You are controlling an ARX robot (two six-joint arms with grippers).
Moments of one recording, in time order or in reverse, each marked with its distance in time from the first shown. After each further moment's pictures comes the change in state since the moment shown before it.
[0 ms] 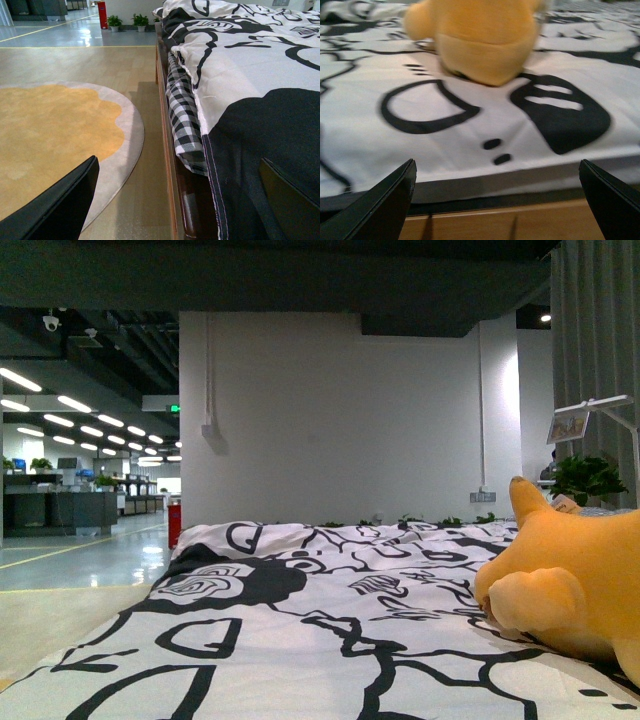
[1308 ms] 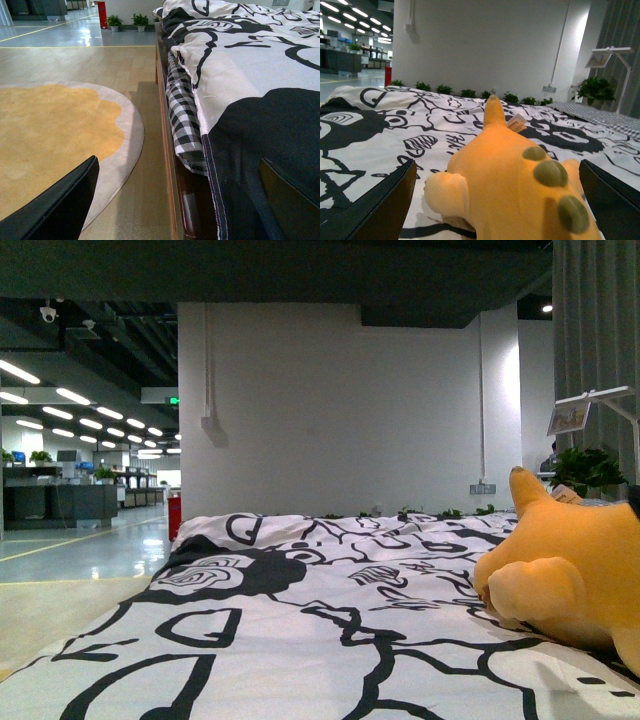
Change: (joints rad) left arm 0.000 0.000 0.000 0.000 0.000 0.000; right arm 0.238 1.135 0.427 1.054 0.180 -0.251
